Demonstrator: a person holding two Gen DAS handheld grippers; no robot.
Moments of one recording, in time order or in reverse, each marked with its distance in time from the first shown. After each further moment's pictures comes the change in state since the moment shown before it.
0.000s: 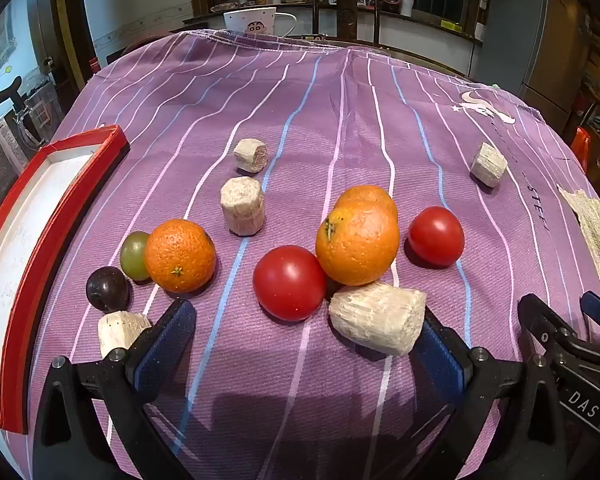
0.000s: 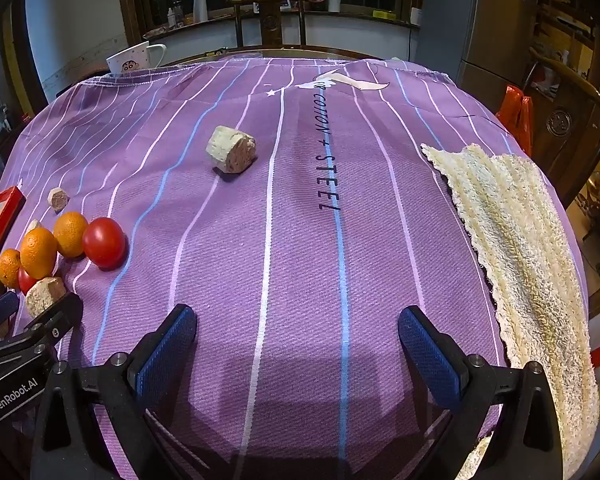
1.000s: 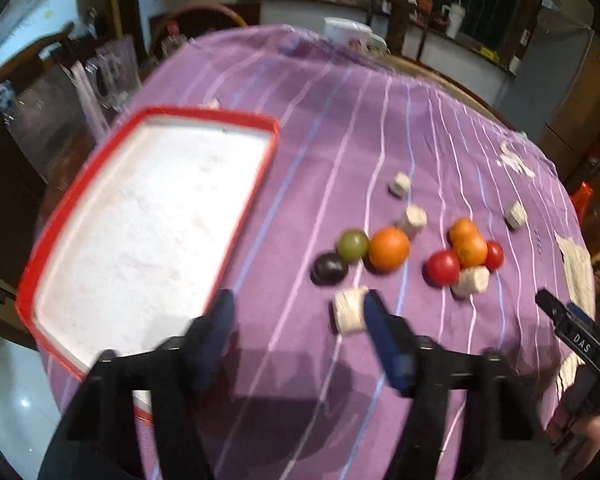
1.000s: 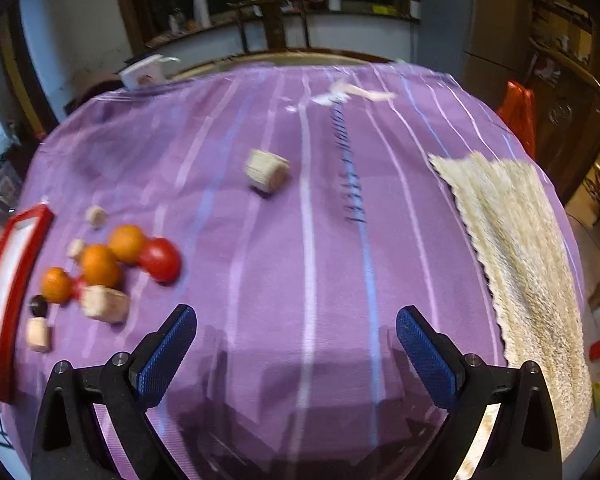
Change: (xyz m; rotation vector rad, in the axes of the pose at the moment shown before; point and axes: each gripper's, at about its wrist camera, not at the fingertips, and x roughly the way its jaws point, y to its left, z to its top) left arm -0.081 0.136 0.005 -0.138 0.079 -0.017; right arm -0.037 0.019 0.010 0.032 0.003 0.068
